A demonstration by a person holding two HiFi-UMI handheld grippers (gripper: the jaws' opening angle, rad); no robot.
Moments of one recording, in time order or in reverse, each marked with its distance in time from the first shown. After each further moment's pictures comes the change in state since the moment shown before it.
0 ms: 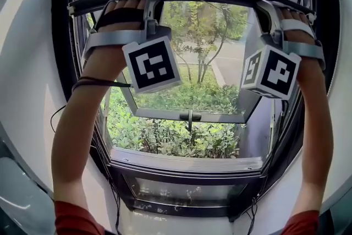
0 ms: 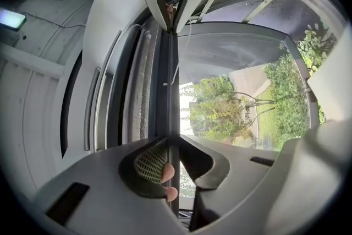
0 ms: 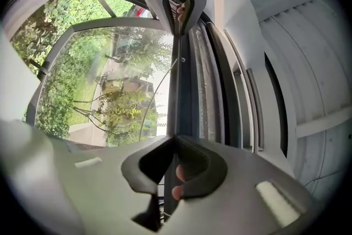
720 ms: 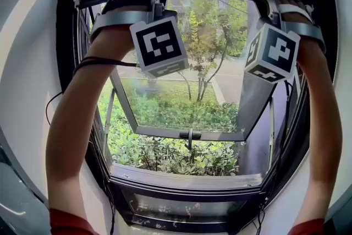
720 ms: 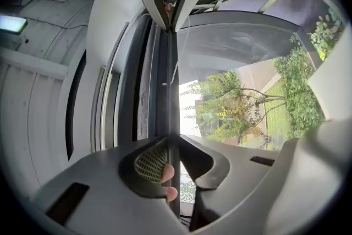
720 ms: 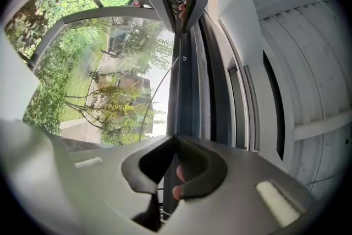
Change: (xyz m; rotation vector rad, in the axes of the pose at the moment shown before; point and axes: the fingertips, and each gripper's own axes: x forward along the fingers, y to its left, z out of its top) left arm 0.044 0.055 0.004 -0.009 0.001 0.055; right arm 0.048 -0.055 -0.007 -0.017 0.030 -0.043
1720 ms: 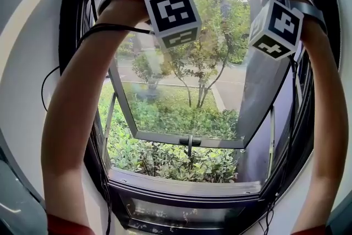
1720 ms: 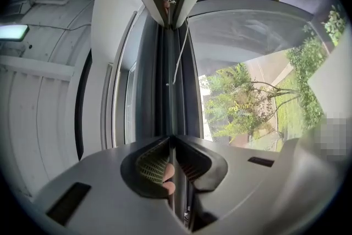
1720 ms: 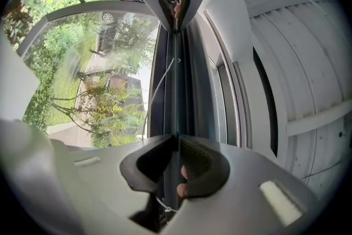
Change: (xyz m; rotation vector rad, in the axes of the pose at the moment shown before) left arm 0.039 0.062 0.000 0.035 0.055 0.151; right arm 0.040 -0.049 -0.006 0.048 -0.001 -0.072
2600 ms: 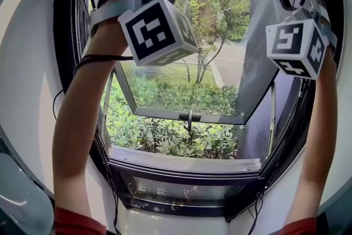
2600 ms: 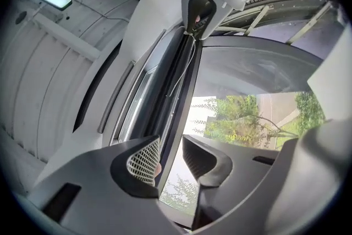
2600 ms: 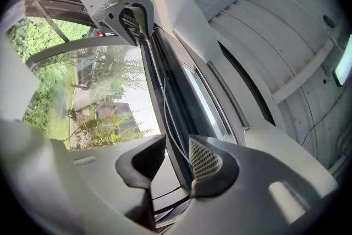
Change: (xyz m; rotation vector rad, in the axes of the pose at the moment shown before) left arm -0.072 -0.030 -0.007 -0.328 -0.093 -0.017; right arm -0.074 0.014 -0.013 0.340 -0.123 -0.061
